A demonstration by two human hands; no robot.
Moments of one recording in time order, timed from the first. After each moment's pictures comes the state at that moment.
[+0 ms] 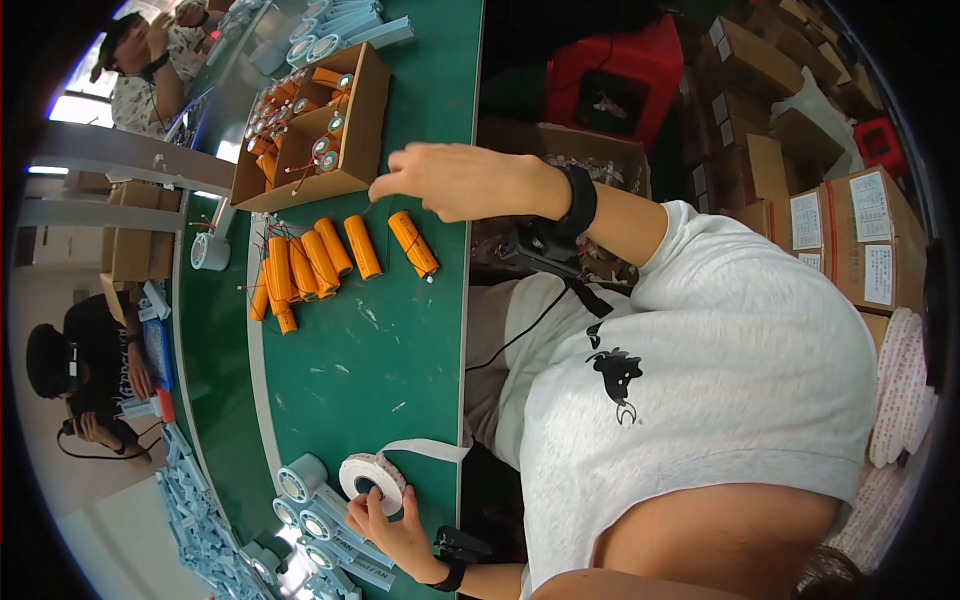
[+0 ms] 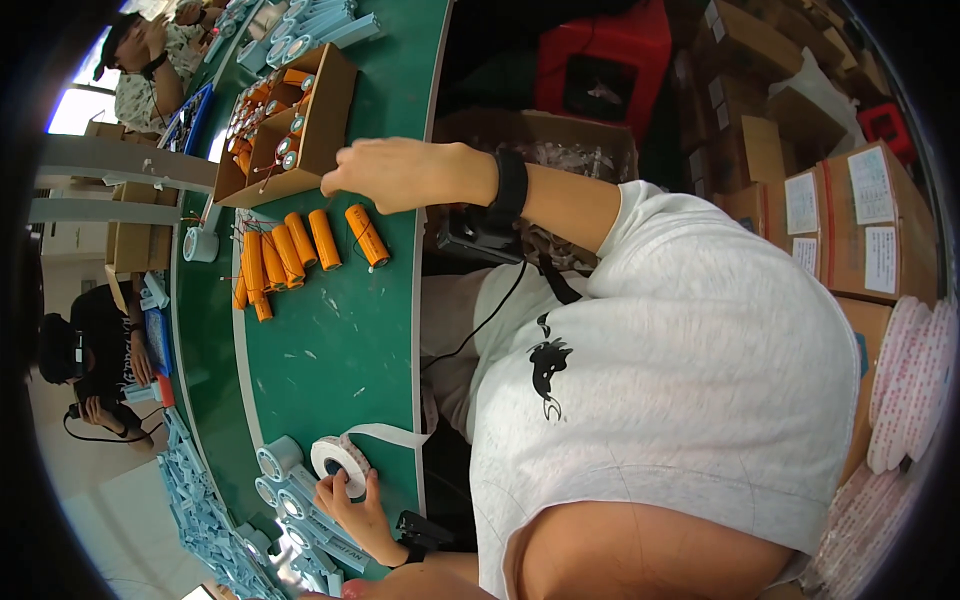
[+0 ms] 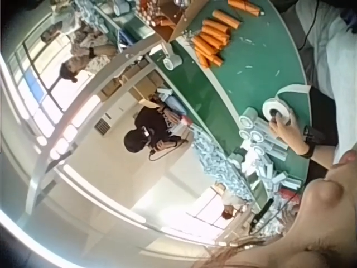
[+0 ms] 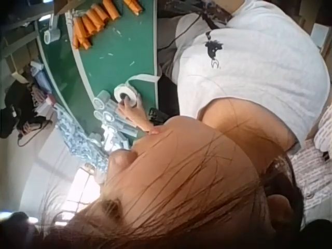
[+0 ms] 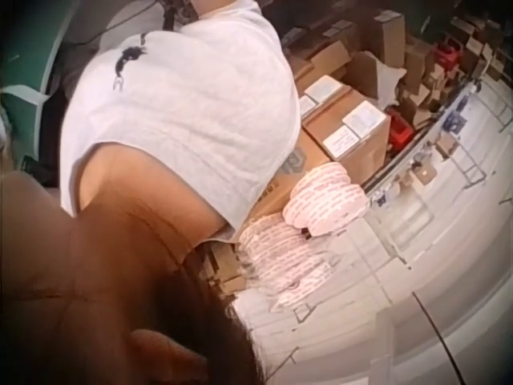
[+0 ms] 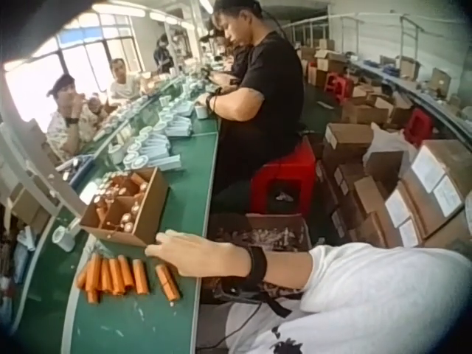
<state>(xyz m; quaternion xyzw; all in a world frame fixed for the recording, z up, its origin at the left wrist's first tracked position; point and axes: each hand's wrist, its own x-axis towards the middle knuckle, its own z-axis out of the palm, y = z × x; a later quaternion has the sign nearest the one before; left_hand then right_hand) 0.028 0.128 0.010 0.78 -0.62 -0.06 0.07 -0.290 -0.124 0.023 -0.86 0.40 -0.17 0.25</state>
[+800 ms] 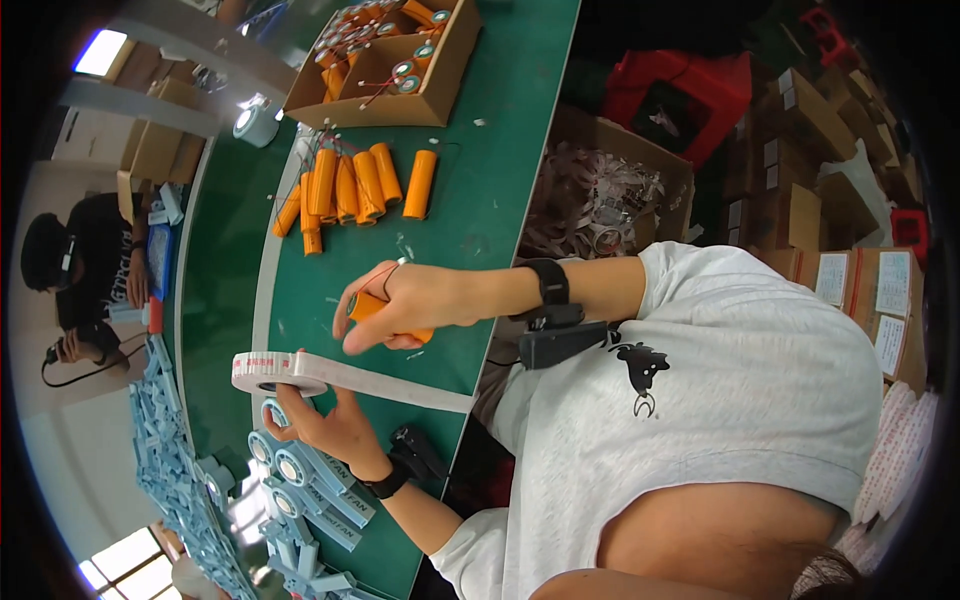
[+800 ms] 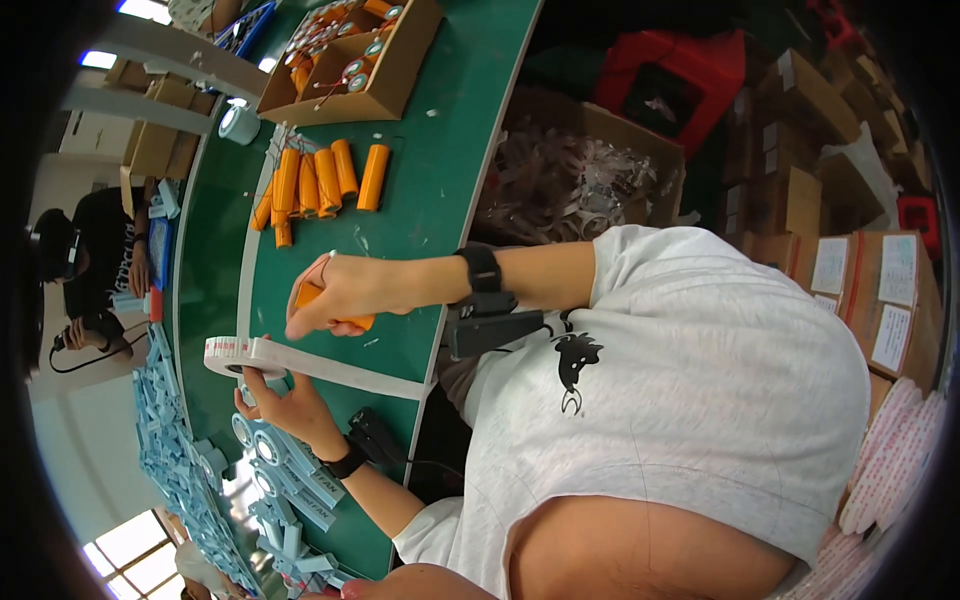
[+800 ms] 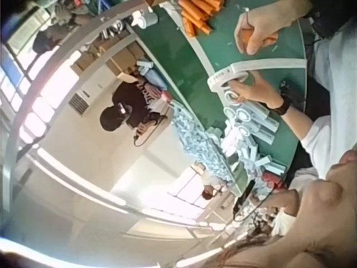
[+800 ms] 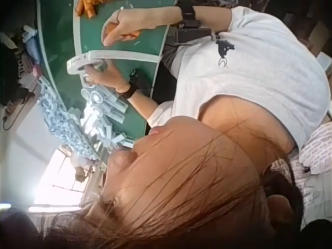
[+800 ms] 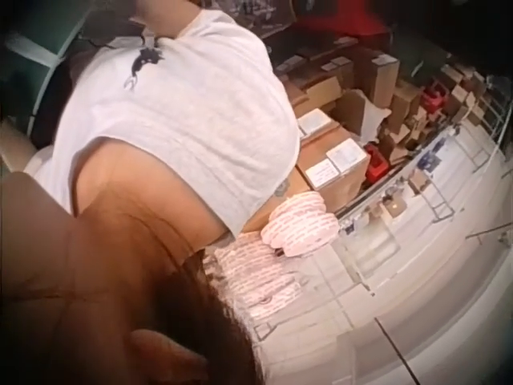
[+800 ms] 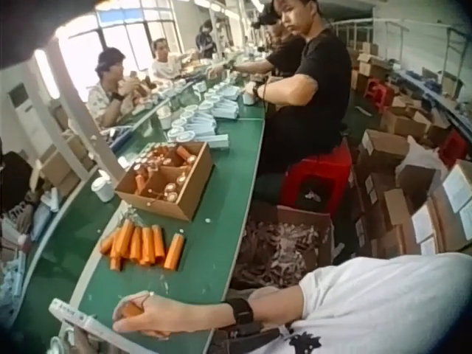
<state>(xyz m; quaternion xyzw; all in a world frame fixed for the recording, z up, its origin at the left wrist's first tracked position) 0.017 0.032 0.009 0.68 -0.65 0.19 0.29 -0.157 -0.066 0.001 -0.42 0.08 -0.24 0.87</state>
